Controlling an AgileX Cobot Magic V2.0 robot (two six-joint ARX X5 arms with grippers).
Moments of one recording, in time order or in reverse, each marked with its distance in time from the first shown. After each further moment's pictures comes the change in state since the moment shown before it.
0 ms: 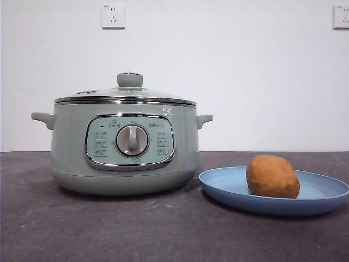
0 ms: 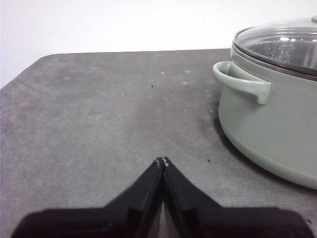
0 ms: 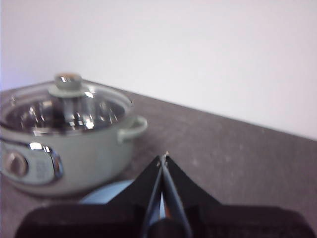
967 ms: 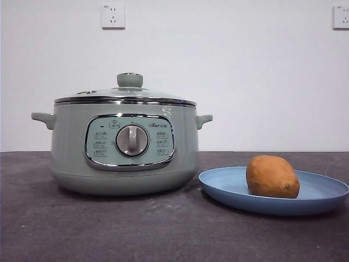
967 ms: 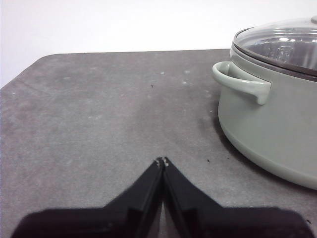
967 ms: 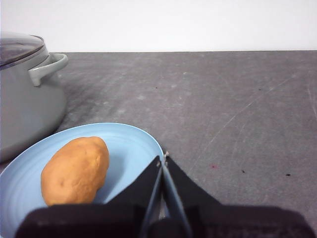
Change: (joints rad) left arm 0.000 0.000 0.000 0.000 0.000 0.000; right arm 0.001 -0.176 -0.234 -0.074 0.274 0.148
